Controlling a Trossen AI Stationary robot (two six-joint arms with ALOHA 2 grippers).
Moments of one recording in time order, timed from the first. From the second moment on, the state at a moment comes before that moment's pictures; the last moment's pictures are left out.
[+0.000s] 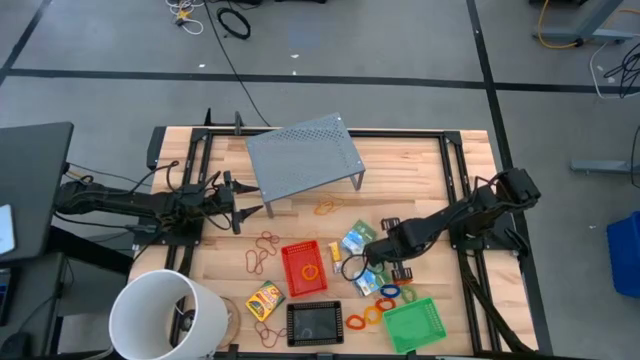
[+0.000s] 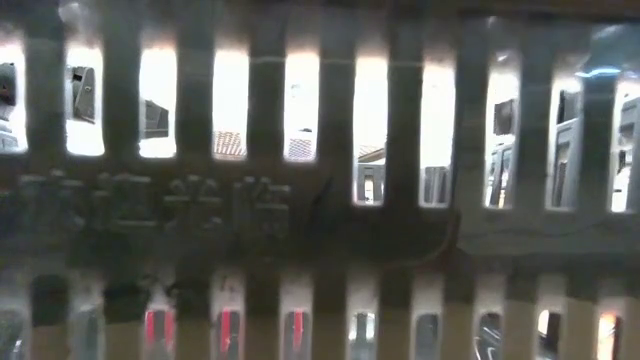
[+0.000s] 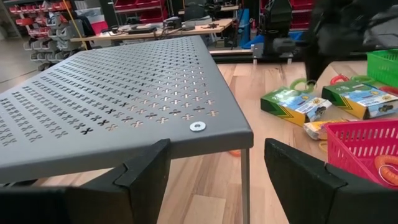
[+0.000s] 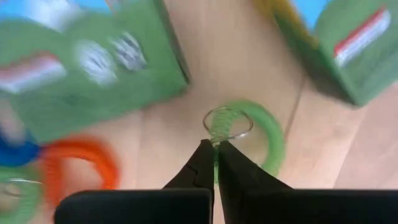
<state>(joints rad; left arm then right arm) 0.00 0.45 0.01 0.31 -0.31 0.09 0.34 1.65 0.95 -0.83 0.07 0.17</state>
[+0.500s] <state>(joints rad) 0.00 0.45 0.01 0.31 -0.31 0.09 0.37 1.65 1.18 -0.59 0.16 -0.07</state>
